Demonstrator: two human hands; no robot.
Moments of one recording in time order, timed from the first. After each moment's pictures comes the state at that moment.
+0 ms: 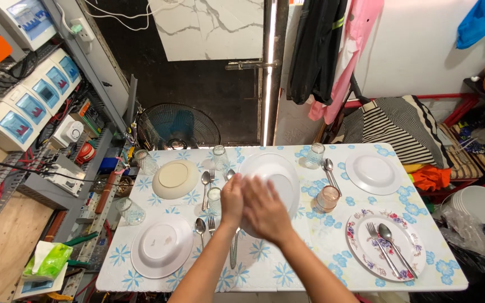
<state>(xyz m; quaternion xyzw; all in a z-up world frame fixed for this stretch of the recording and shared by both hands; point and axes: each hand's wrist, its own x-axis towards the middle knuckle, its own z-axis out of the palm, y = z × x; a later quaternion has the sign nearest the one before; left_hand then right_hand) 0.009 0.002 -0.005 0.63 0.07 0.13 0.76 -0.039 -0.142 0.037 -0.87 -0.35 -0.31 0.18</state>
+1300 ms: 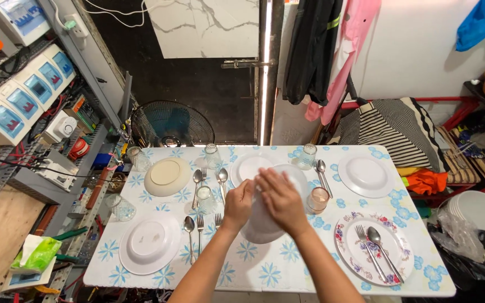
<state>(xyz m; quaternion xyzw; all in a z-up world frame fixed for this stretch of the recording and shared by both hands) -0.021 -0.055 0.039 0.81 -0.06 0.20 0.56 -0.019 -0.217 0.062 -0.84 -0.33 -0.34 0.28</state>
